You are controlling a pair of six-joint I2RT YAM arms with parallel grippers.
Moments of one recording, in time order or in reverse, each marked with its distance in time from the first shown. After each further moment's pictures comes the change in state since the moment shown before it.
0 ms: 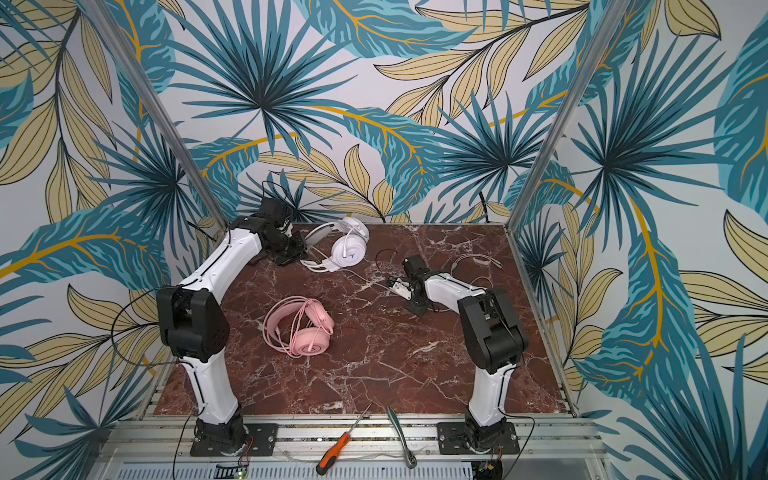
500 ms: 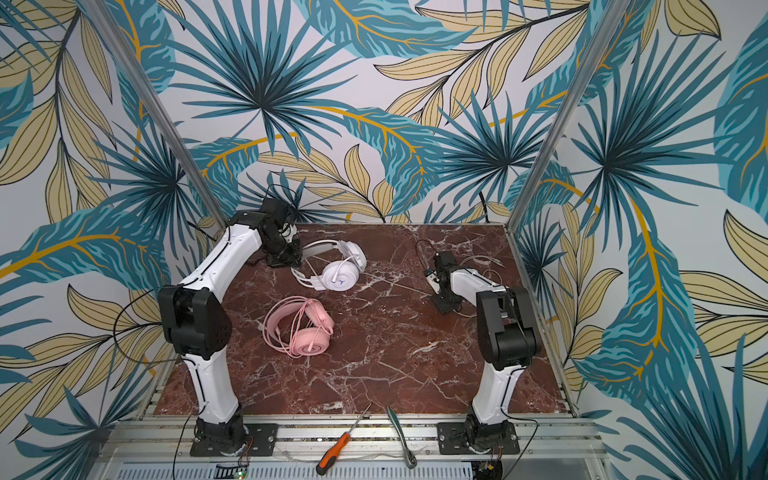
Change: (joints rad) left arm -0.006 0.026 0.080 -0.230 -0.113 0.333; right arm -0.193 -0.005 0.013 -0.101 0.067 0.271
